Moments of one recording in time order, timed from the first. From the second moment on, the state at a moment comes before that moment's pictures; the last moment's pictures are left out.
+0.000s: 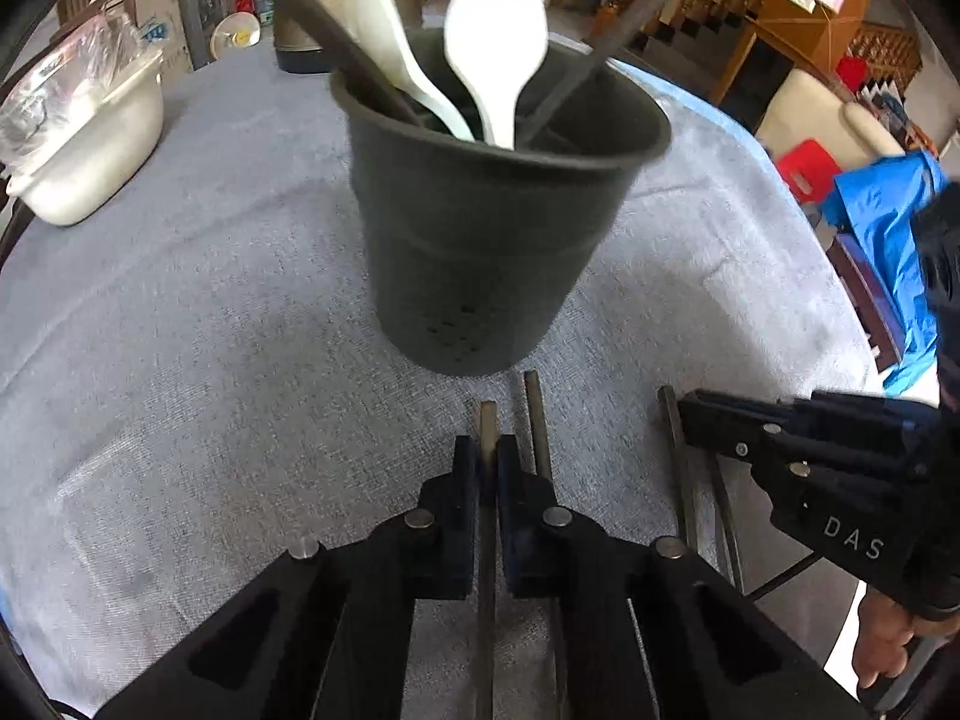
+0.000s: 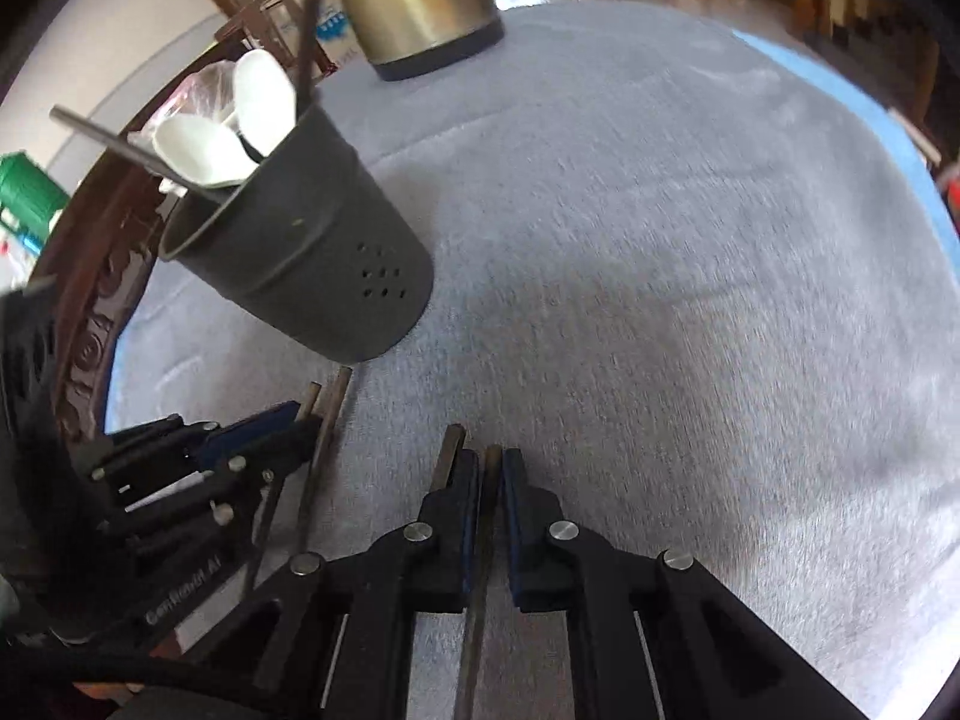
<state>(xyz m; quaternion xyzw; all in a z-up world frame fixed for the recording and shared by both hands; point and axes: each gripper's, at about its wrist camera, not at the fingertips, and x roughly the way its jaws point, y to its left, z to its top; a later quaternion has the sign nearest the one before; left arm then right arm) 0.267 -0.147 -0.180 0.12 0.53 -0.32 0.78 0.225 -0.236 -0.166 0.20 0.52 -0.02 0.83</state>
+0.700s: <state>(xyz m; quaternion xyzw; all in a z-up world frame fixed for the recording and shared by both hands) 0.225 -0.062 0.001 0.01 0.33 -0.33 0.88 0.161 -0.239 -0.016 0.26 0.30 0.05 0.92</state>
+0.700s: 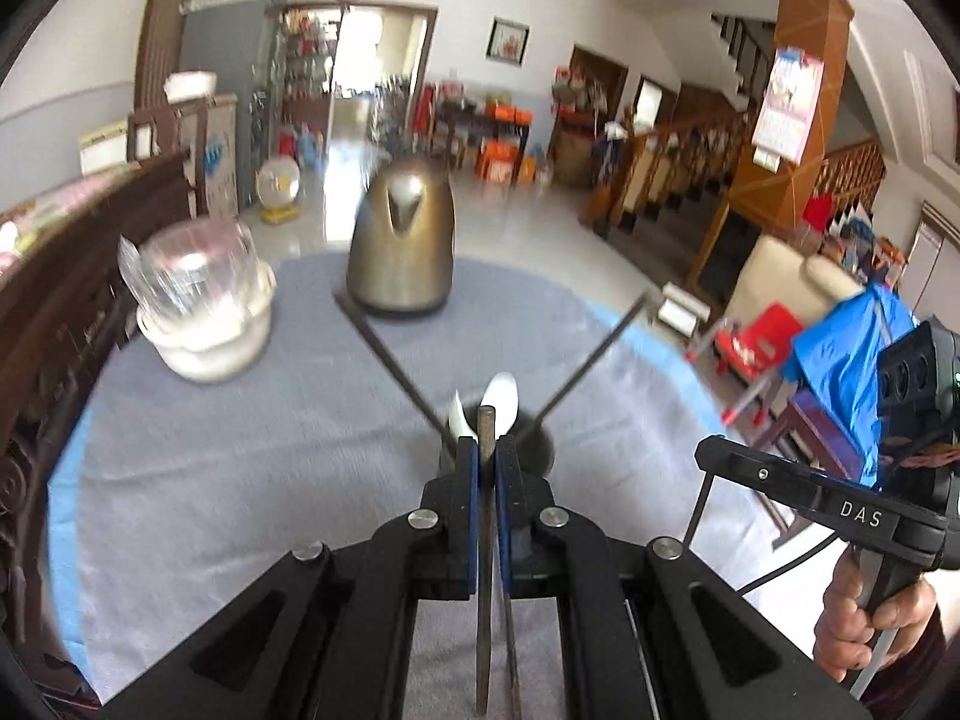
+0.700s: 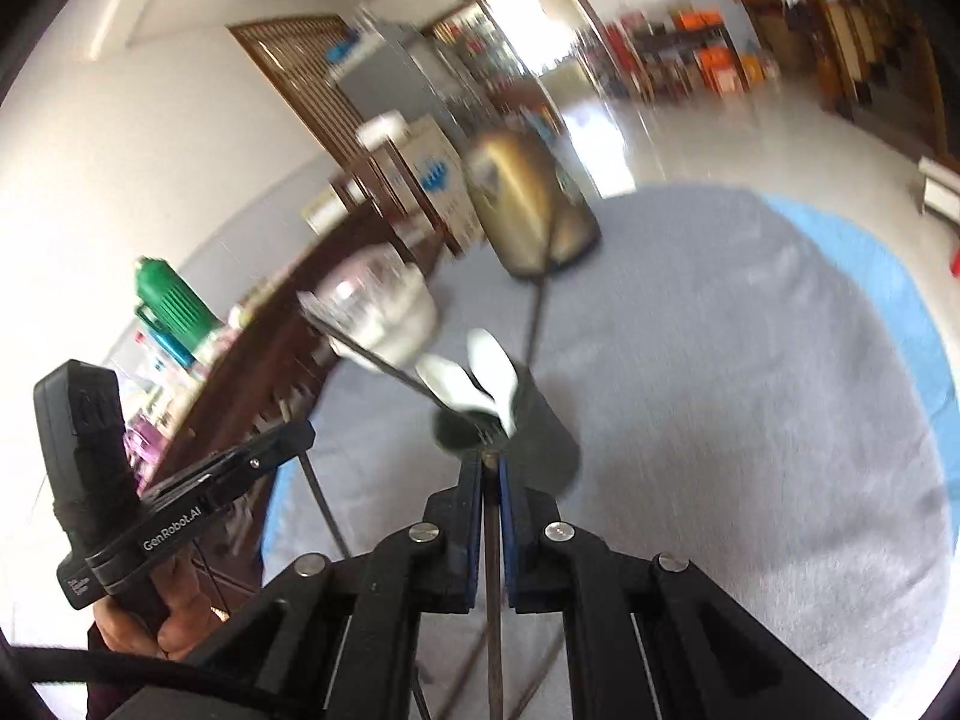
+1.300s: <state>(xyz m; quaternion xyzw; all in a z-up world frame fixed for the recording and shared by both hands) 0.241 -0.063 0.115 -0.03 0.21 -0.30 0.93 0.169 -0.227 0.099 0.21 0.14 -0.02 0.97</state>
